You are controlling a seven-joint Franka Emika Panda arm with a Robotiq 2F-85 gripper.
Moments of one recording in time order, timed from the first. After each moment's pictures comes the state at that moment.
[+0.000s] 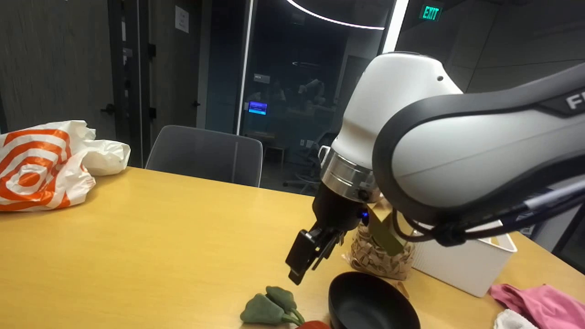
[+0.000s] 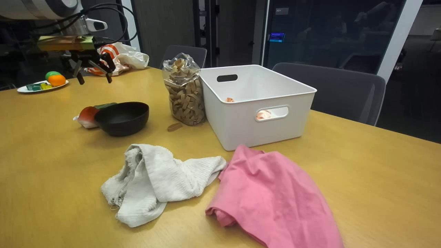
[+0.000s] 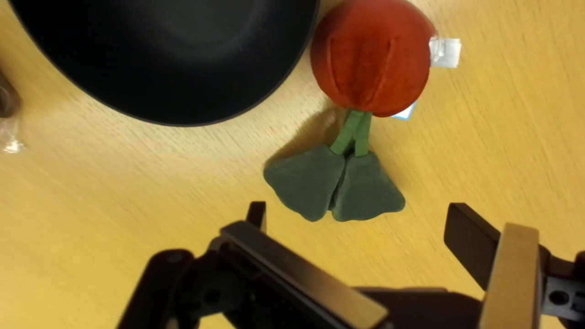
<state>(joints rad) 0.39 0.09 0.40 -2.13 -0.06 2.40 -0.01</state>
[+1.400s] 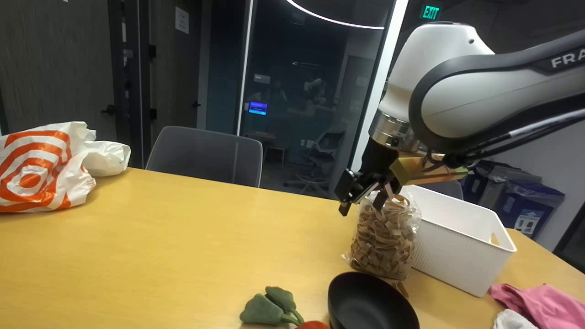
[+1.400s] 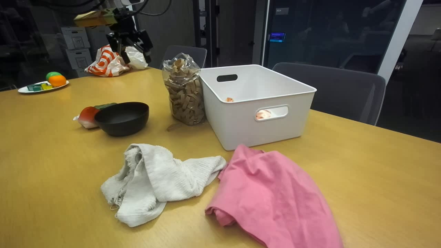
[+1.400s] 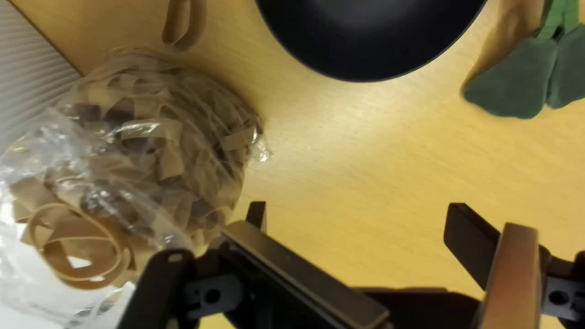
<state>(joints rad) 0.29 0.04 0.27 -2.02 -0.20 2.27 0.32</state>
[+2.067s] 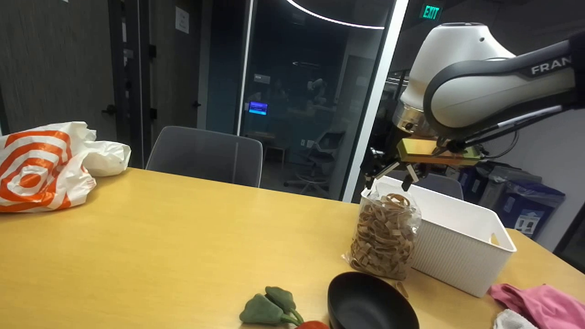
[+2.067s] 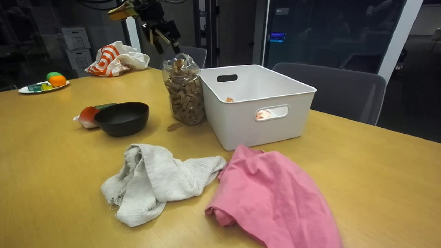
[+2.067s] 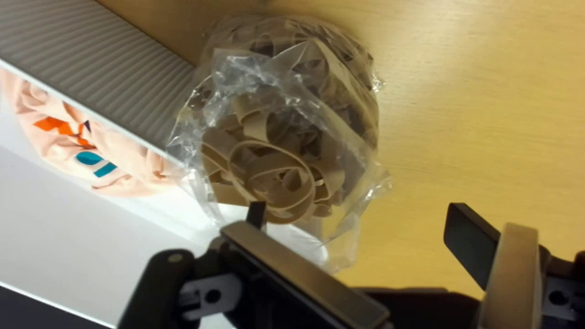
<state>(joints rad) 0.23 0.07 0.18 -1.92 -0.31 2.25 0.58</state>
